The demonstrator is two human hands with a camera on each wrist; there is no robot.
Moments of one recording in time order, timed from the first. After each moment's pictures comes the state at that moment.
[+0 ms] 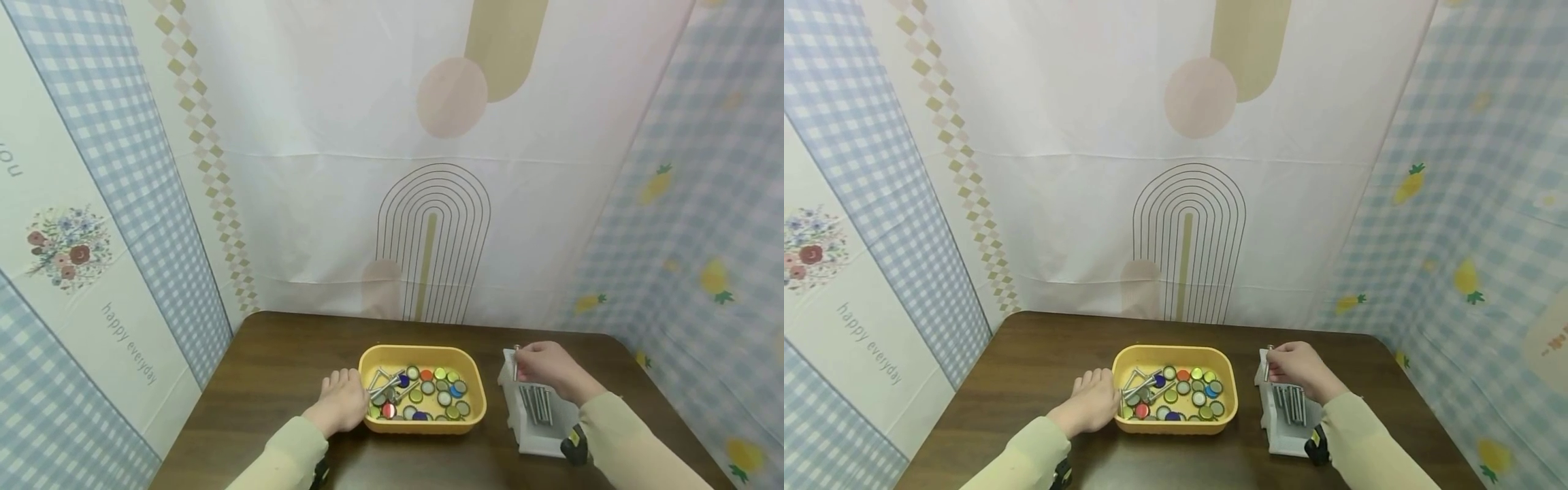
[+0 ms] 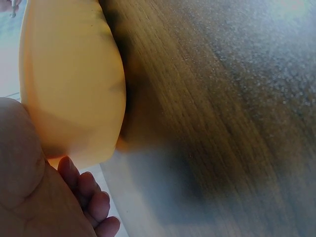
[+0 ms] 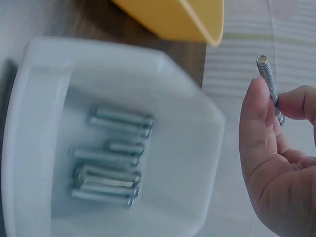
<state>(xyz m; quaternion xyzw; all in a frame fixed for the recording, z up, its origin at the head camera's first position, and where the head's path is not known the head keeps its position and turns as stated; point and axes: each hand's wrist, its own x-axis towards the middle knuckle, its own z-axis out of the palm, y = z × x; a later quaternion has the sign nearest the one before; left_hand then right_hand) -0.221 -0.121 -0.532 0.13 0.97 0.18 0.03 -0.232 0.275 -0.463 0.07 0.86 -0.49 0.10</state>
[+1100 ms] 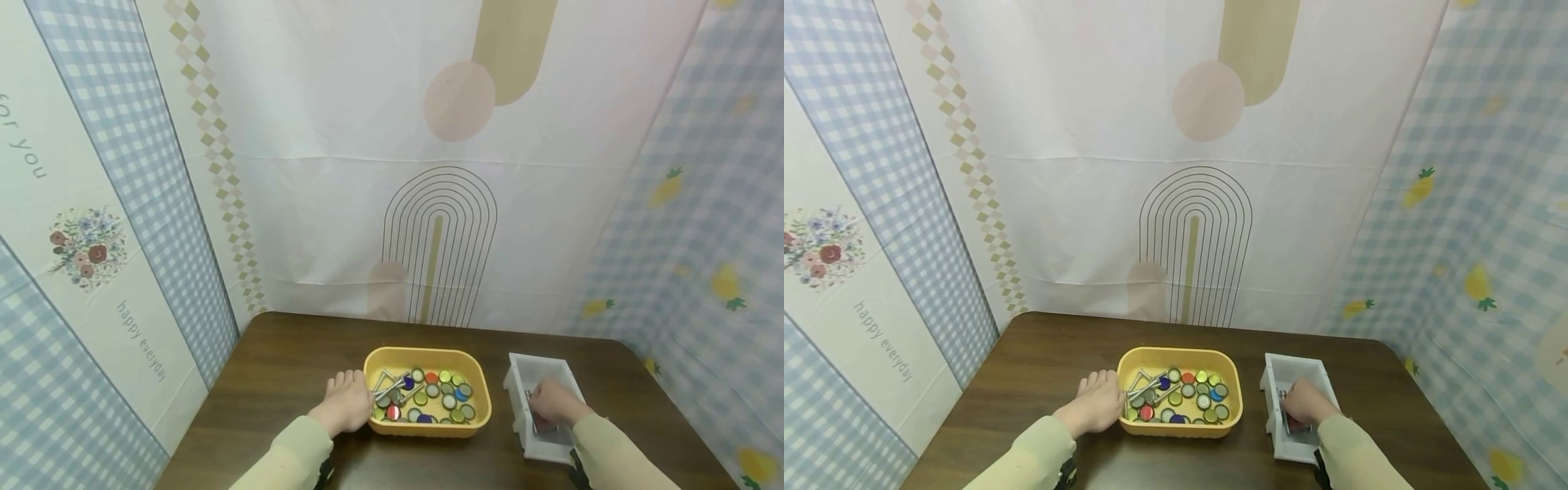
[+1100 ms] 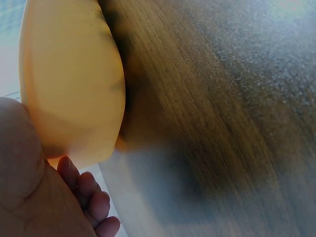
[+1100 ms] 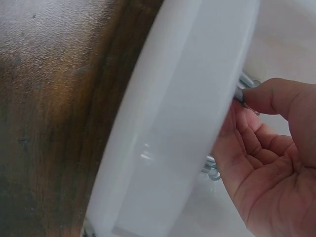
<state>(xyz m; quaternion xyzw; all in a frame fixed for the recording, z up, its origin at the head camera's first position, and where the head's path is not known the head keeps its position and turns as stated) -0.222 -0.123 -0.537 0.13 0.97 0.18 0.02 -0.215 0.289 -0.521 0.01 0.96 -0.28 0.10</state>
